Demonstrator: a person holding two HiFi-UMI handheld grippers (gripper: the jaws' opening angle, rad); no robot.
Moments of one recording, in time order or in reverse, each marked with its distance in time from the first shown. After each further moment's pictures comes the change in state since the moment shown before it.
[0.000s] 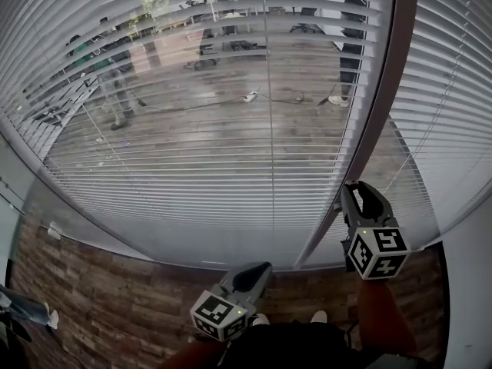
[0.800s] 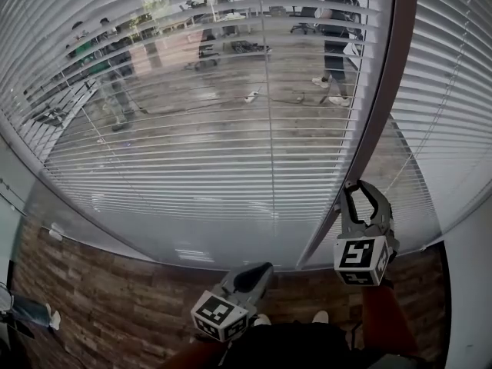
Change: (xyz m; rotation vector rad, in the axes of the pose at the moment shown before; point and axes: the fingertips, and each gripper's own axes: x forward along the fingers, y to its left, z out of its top) left arm -0.008 -0.001 -0.017 0.000 0.010 -0.009; right arm -0.007 0.013 -0.017 -0.636 0.086 -0.160
